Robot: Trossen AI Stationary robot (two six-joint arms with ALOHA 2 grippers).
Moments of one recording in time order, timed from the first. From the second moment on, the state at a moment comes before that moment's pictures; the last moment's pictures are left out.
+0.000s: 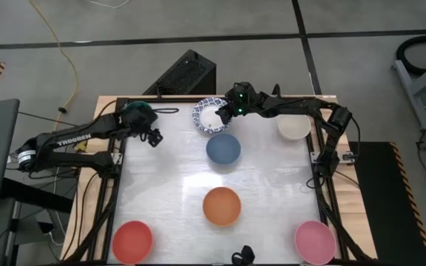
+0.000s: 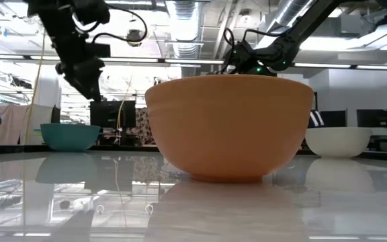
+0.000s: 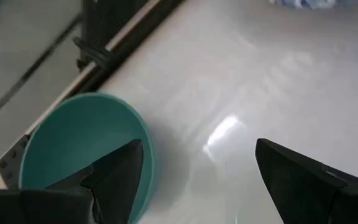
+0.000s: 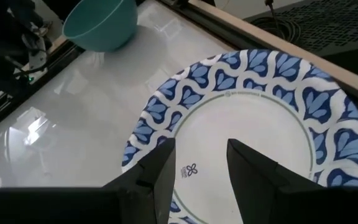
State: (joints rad) left arm 0.47 0.99 0.77 -0.72 -0.38 -0.13; right arm -0.58 1.80 1.12 0.15 -0.29 0.34
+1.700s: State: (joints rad) left arm 0.70 1.44 0.81 -0.74 -0.43 0.10; right arm -0.56 1.80 1.12 0.06 -0.29 0.30
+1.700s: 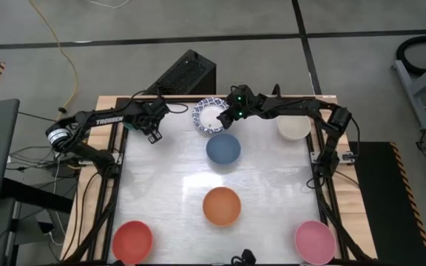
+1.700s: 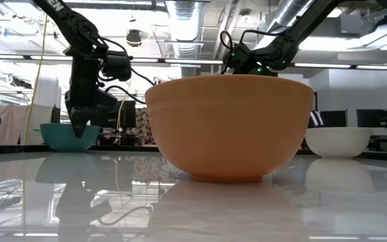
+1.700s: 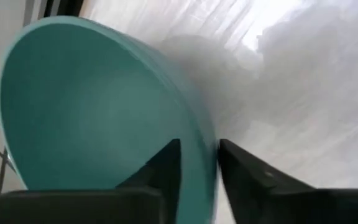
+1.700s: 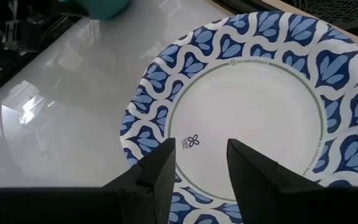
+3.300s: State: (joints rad) left arm 0.11 1.44 0.81 -0.45 -1.11 0.73; right arm -0.44 1.74 1.34 -0.01 -0.18 0.13
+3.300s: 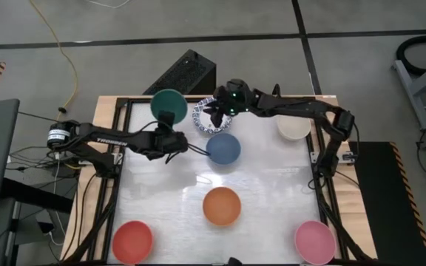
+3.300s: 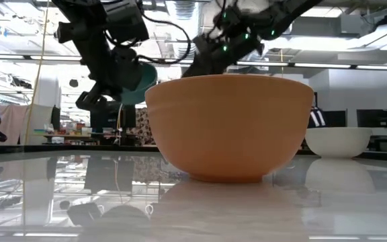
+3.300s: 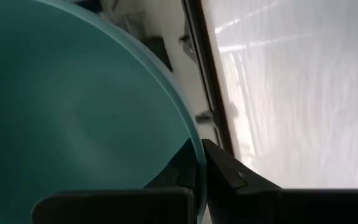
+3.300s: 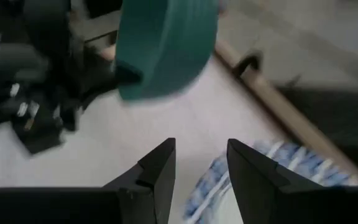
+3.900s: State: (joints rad) left arm 0.11 1.44 0.81 0.31 -1.05 1.27; right arm -0.06 1.64 1.34 0.16 0.99 -0.41
